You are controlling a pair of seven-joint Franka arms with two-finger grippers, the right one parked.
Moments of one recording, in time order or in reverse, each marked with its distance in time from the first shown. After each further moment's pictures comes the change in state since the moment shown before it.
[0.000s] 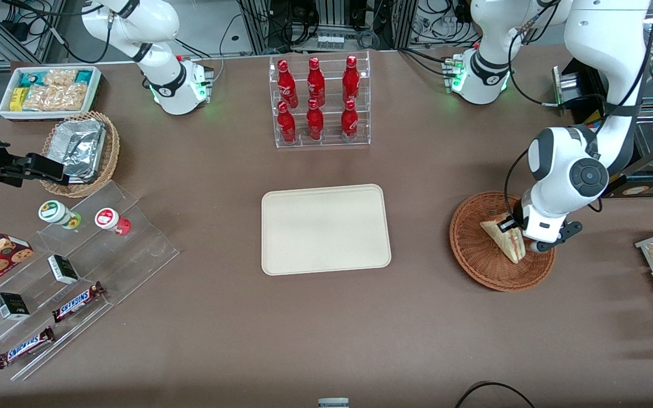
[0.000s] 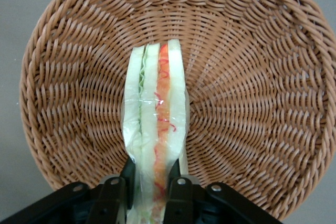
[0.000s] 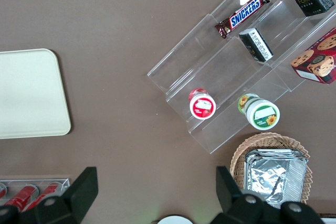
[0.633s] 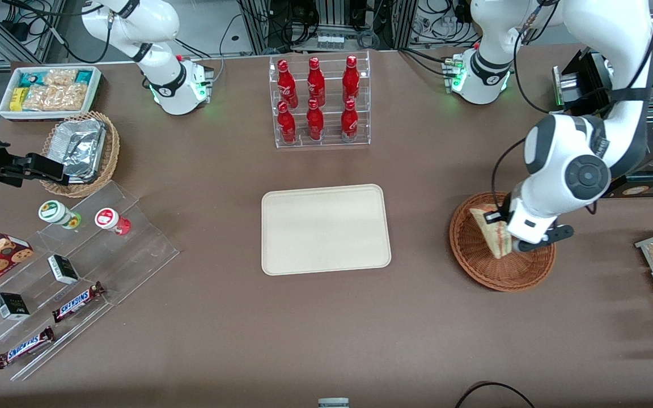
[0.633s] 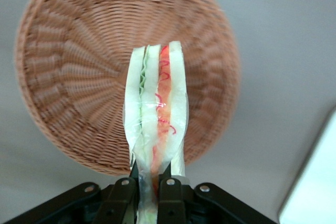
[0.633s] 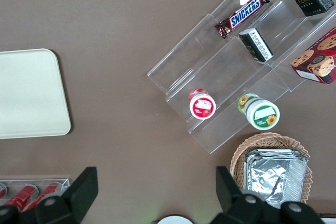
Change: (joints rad) arm -0.026 -0.037 -0.119 0.222 0.001 -0.325 0.075
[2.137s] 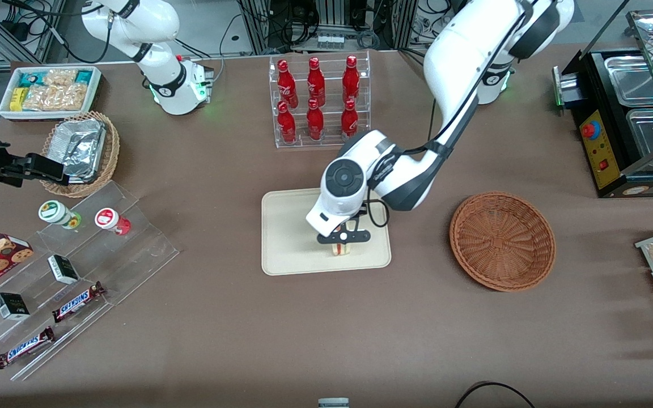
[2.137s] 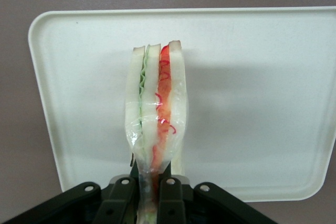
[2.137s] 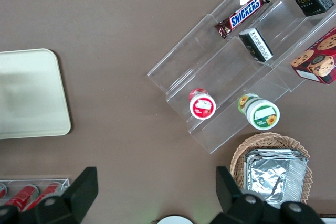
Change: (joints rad) arm -0.444 0.569 -0.154 0.691 0.065 -0.092 -0.351
